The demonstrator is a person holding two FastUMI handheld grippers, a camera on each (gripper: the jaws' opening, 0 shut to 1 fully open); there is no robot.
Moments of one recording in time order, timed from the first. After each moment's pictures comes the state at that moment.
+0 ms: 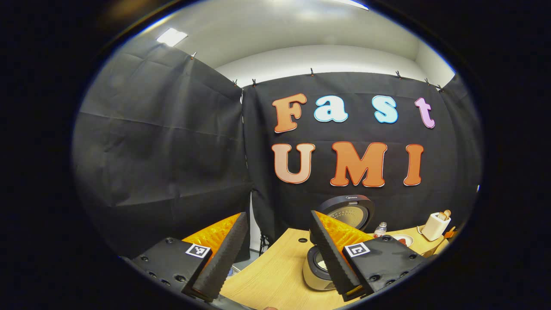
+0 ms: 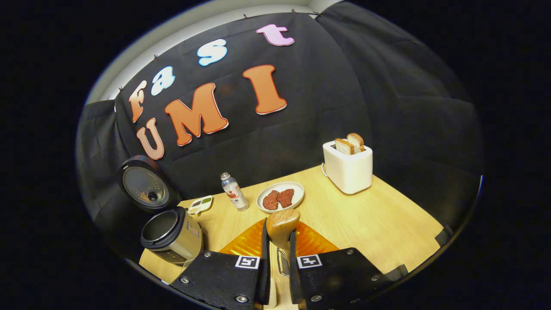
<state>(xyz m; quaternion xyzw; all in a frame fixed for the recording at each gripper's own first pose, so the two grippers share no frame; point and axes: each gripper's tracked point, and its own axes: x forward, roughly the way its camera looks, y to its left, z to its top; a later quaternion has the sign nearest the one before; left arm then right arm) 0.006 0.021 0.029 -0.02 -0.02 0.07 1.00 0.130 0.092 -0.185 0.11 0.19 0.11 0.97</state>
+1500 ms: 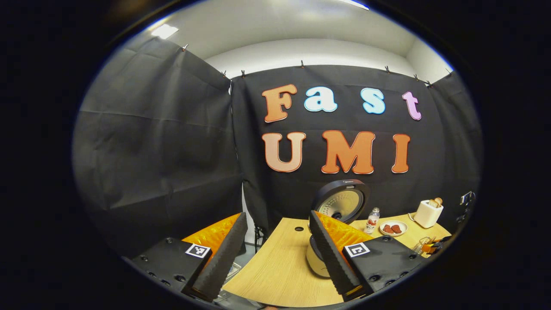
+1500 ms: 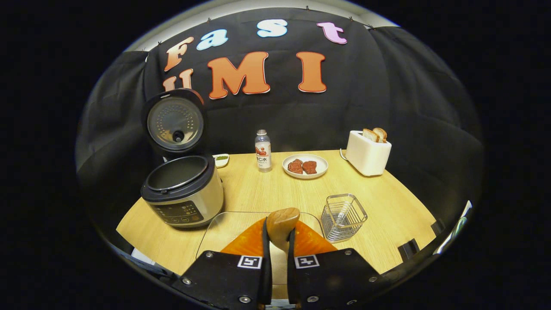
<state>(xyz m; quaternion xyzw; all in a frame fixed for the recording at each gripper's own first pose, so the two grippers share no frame) -0.008 0.055 0.002 0.00 0.02 0.02 1.00 0.026 0.197 -0.259 -0.02 0.23 0.13 0.96</state>
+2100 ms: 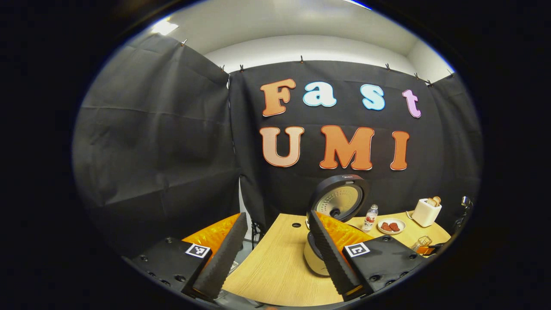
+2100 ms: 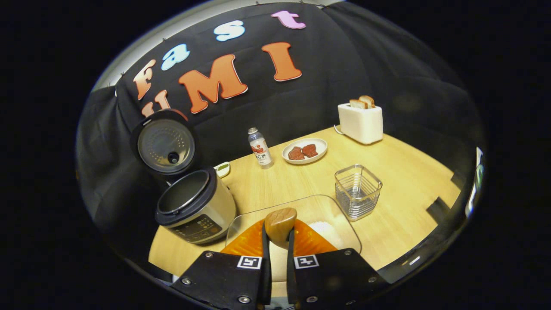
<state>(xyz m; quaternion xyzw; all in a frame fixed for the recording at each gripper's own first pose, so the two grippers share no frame) 0.001 0.053 -0.009 -0.01 0.04 0.01 1.00 0.015 0.222 -0.277 0.15 0.28 0.10 0.94</state>
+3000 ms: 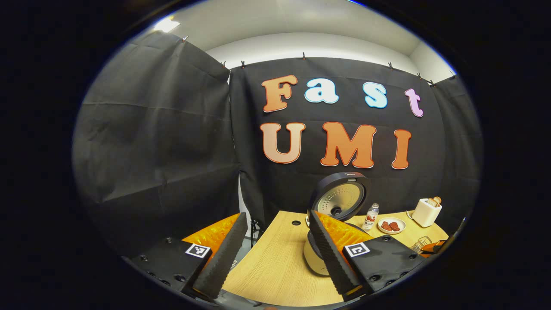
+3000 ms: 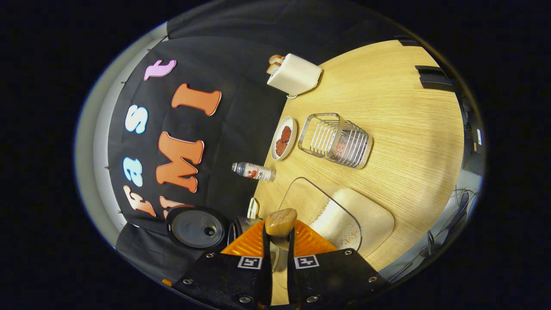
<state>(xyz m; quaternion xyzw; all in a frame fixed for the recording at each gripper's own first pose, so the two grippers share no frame) 0.012 0.051 -0.013 -0.02 0.04 0.01 1.00 0.032 0.190 -0.304 0.55 0.28 0.04 0.79</state>
